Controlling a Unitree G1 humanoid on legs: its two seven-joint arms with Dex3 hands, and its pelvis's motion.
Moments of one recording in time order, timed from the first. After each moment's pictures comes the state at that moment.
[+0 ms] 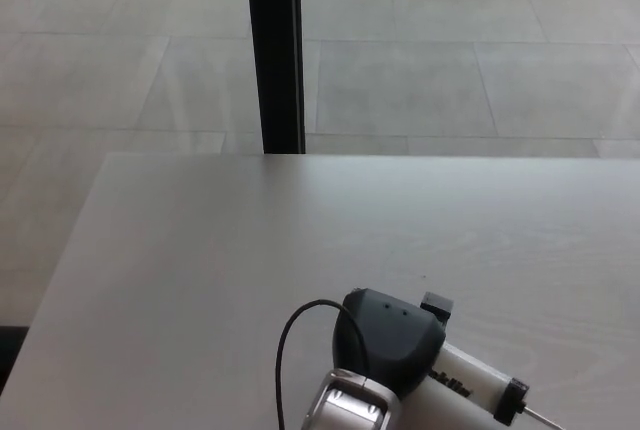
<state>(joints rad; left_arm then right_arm) -0.51 -0.01 -0.81 0.57 1.17 0.42 0.14 0.00 -0.40 -0.60 0.02 0.24 -0.32 -0.04</state>
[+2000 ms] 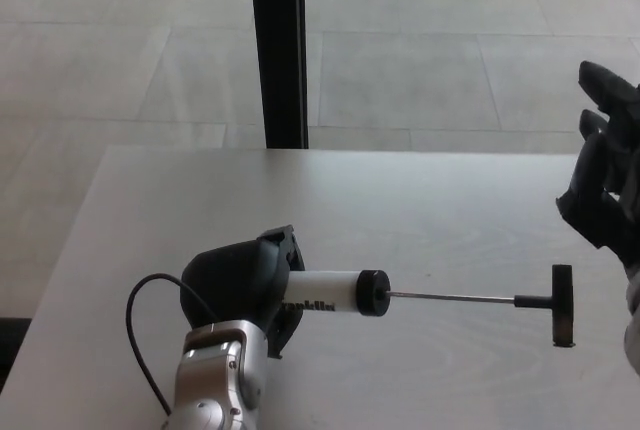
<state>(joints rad) -0.40 0.12 -0.41 0.28 0.95 0.46 0.11 -0.34 -0.21 -0.07 -0.07 0.04 0.19 -0.15</state>
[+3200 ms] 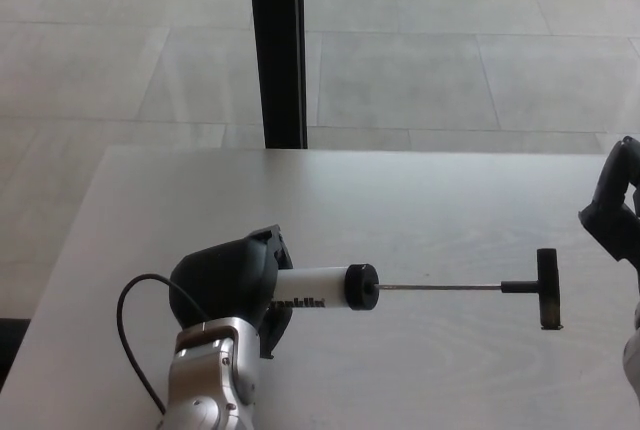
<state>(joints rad) -0.40 0.13 -0.42 0.26 0.92 0.52 0.10 -0.30 -0.09 -0.19 -0.10 0.05 0.18 -0.22</state>
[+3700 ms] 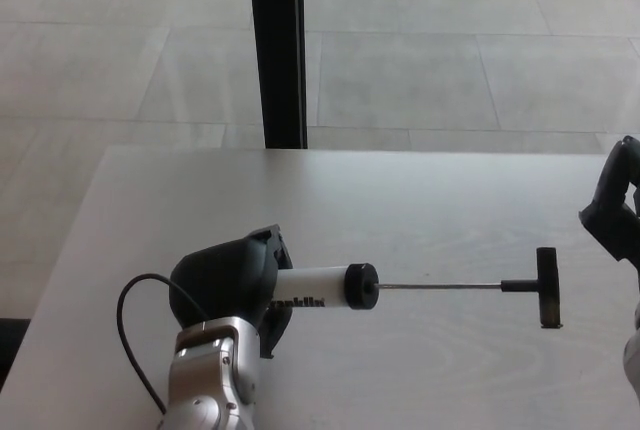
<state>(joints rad) -0.41 0.14 -0.43 0.25 0.92 0.53 0.10 -0.28 -0.09 -0.16 -0.14 0.04 0.18 -0.22</state>
